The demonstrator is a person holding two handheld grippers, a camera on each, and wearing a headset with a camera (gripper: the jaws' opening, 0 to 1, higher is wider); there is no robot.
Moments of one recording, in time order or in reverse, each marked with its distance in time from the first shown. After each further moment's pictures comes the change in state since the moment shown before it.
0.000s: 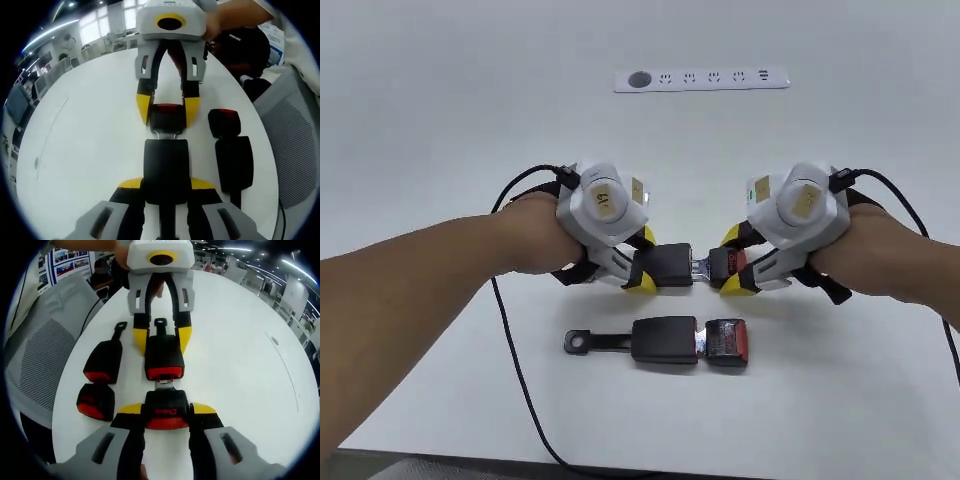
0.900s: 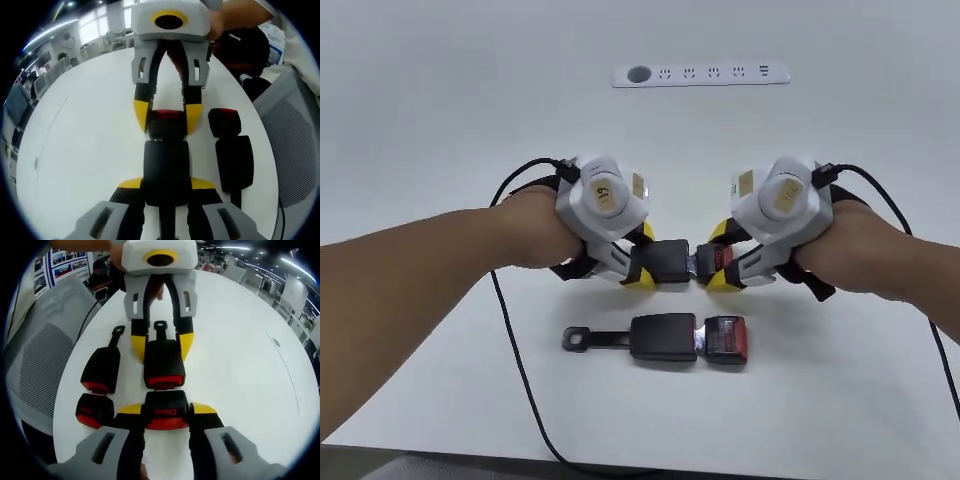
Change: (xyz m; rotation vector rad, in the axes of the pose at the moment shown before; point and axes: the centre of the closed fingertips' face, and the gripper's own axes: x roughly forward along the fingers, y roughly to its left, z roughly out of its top) left arm 0.002 0.002 -0.002 0.005 0.017 -0.007; right arm 0.008 0.000 0.011 0.009 0.005 0.000
